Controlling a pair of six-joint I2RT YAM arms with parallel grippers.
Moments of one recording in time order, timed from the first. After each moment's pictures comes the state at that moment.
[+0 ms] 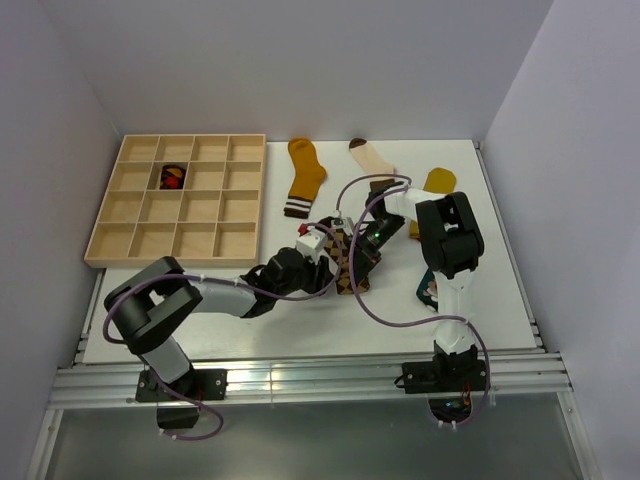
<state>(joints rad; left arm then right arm) -0.92 1.64 0.63 0.58 -0.07 -0.37 0.30 2.15 1.43 -1.19 -0.88 -0.77</state>
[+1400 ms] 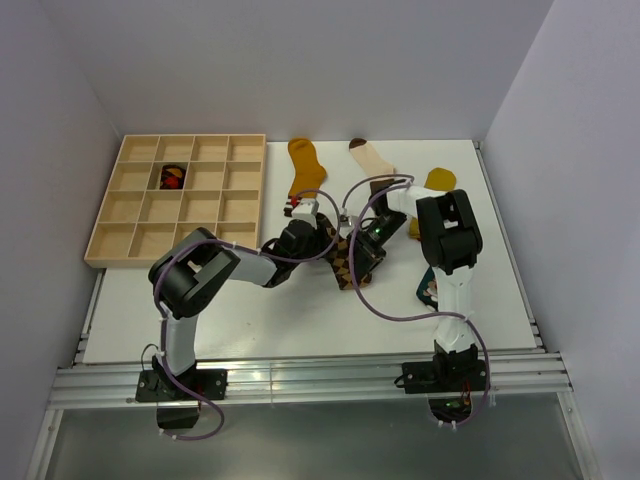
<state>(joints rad) -0.77 1.97 0.92 0.62 -0.19 -0.54 0.26 2.19 1.46 -1.18 -0.81 -0.55</state>
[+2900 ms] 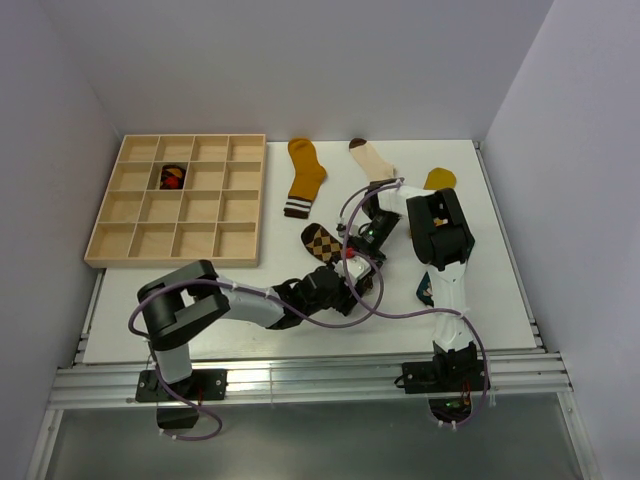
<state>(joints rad) -1.14 1.79 0.79 0.57 -0.19 -0.11 0.30 2.29 1.55 -1.30 -0.71 -0.39</state>
